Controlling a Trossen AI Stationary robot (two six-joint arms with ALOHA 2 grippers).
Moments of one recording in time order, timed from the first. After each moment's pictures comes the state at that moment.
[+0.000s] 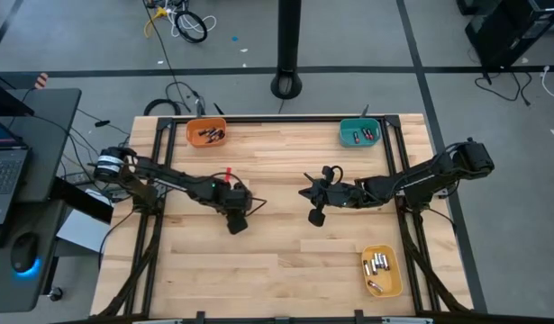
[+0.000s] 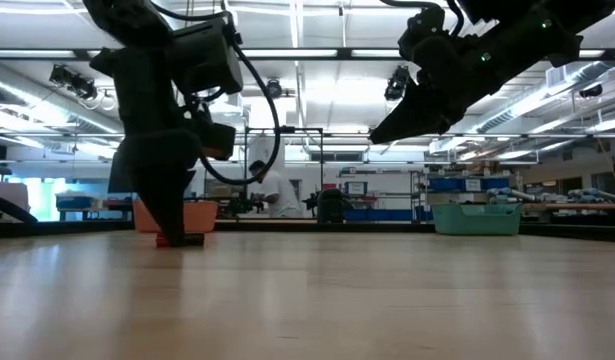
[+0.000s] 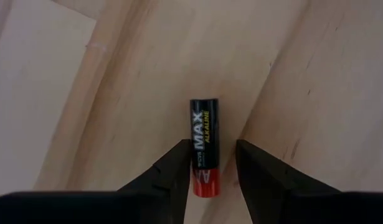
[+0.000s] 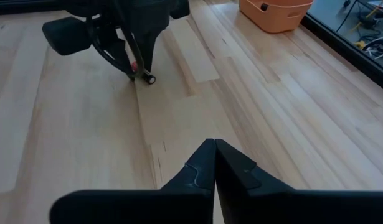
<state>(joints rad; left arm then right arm) -0.09 1.61 0.82 -0.49 -0.09 -0.51 0.16 1.40 0.65 0.18 0.42 0.23</state>
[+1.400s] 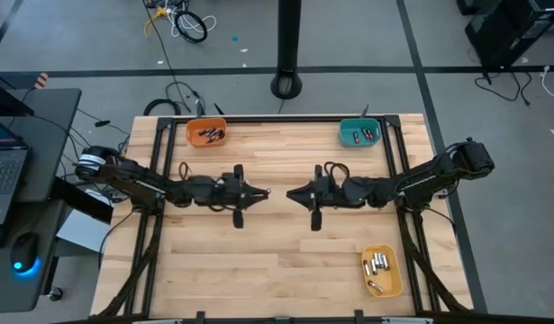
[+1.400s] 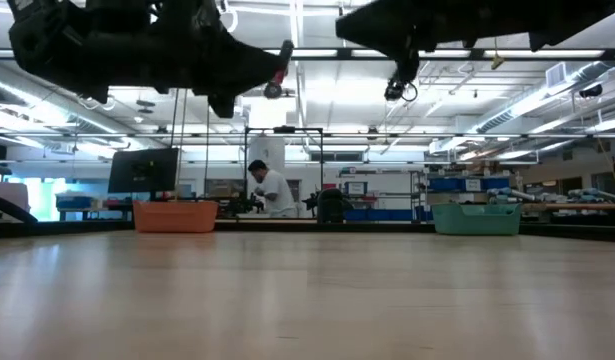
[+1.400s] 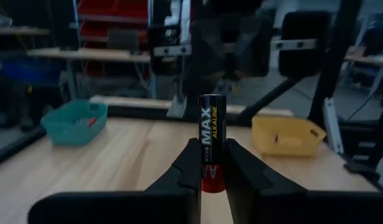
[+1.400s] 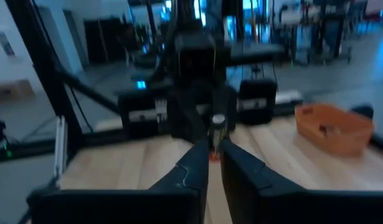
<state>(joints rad) -0.10 1.43 0.43 1.03 -0.14 -0.07 0.18 1.40 0.65 0.69 0.29 0.16</state>
